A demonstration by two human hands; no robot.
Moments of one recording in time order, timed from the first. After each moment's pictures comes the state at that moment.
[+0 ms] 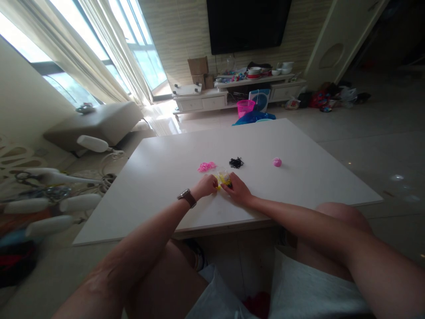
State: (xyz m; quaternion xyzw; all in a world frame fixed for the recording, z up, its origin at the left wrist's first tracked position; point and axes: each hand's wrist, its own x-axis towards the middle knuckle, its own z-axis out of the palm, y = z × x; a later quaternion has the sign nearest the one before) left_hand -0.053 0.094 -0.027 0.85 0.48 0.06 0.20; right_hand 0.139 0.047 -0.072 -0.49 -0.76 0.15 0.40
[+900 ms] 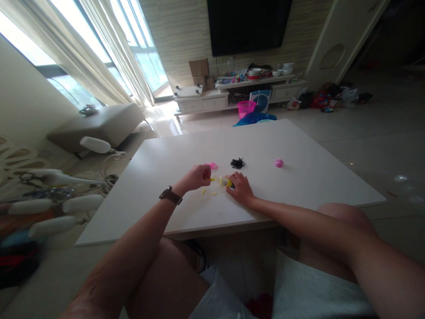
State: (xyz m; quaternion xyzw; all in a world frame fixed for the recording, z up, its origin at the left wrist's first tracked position) left_hand -0.091 0.095 0.040 0.86 0.42 0.18 0.25; right_hand 0.138 0.044 -0.068 -0.56 -0.77 0.06 0.28
